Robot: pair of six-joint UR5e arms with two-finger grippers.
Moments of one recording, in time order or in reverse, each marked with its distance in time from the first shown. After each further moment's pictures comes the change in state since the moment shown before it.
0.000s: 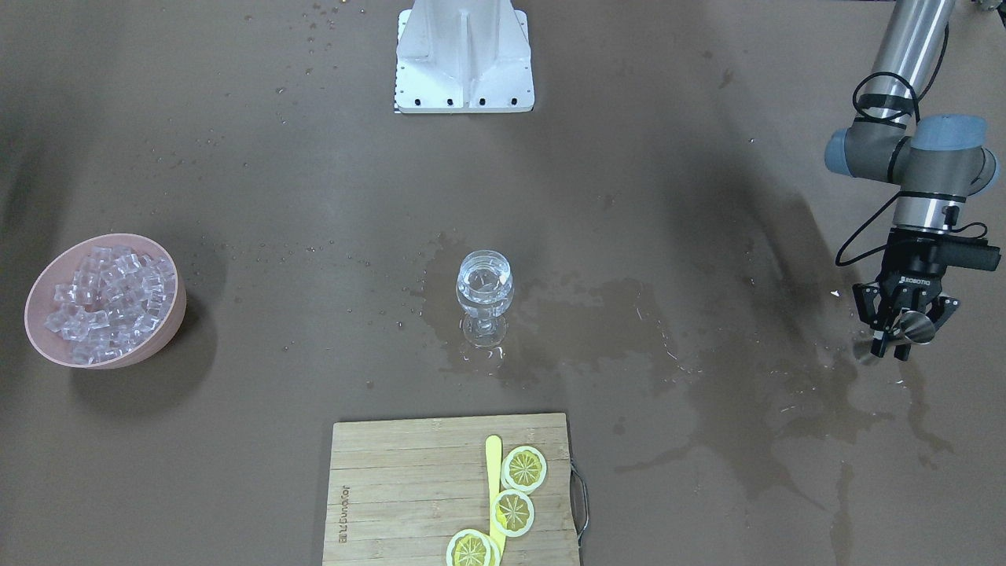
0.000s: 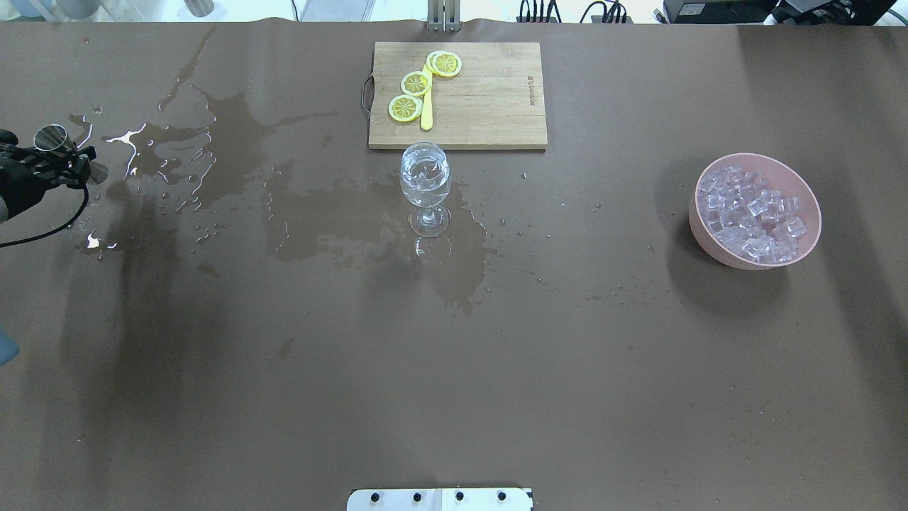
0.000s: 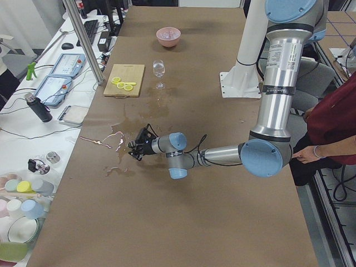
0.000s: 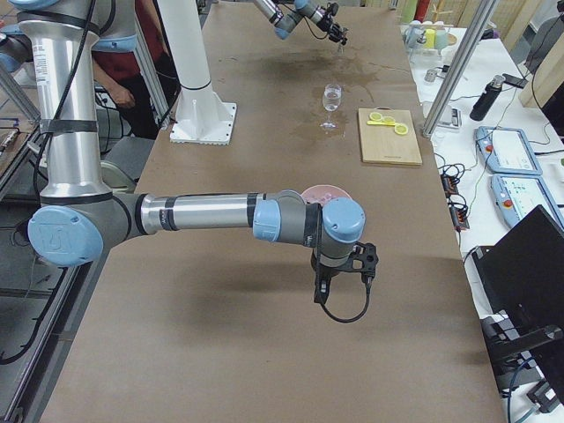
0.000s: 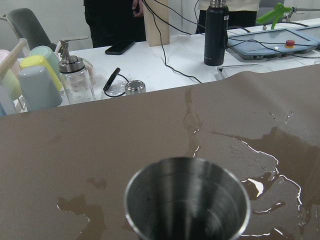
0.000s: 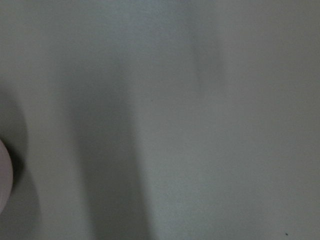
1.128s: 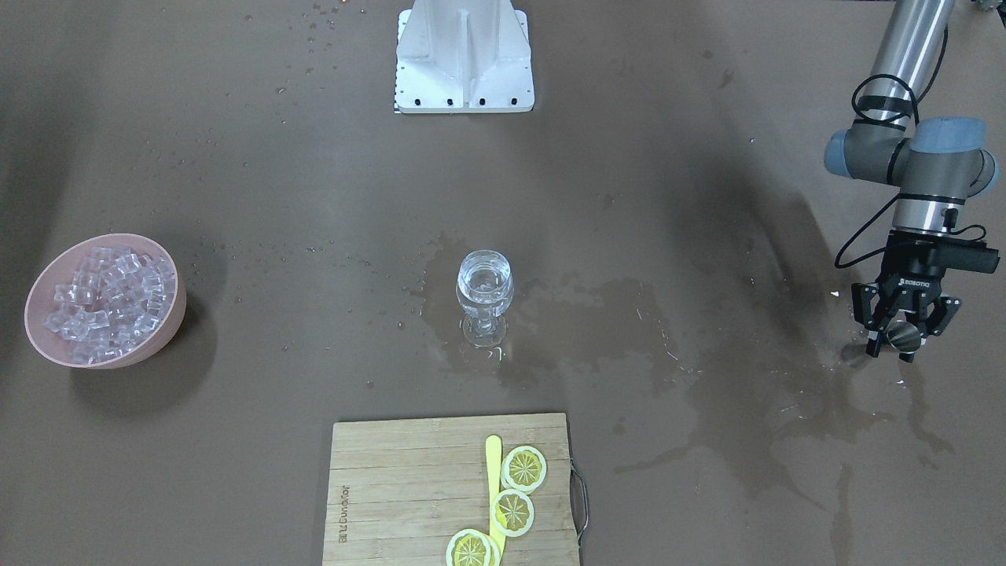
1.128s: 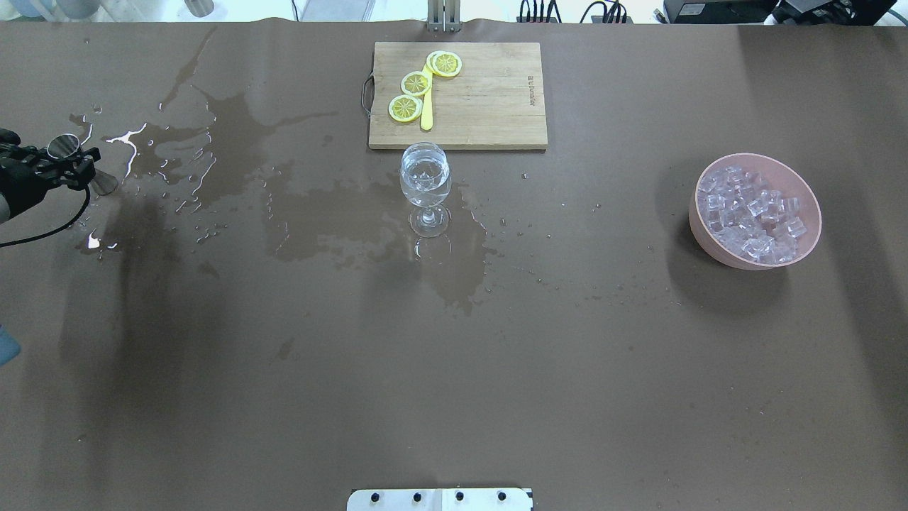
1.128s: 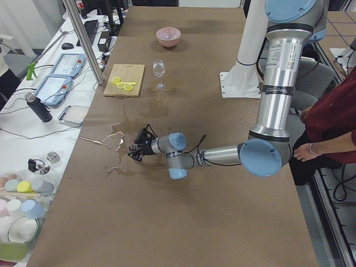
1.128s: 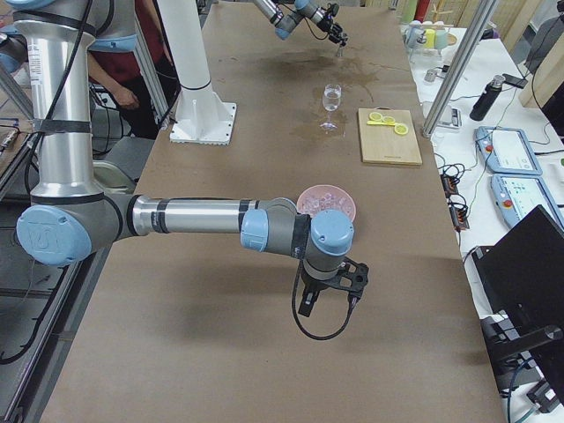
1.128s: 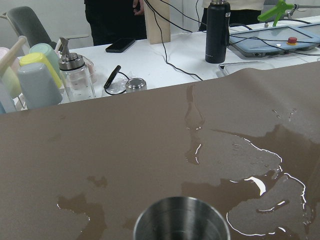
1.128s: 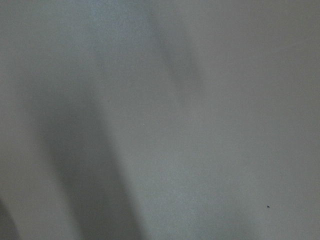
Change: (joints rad) left arm 0.000 -0.007 0.010 0.000 0.001 0.006; right arm 0.019 -0.025 -0.001 0.012 -0.043 0.149
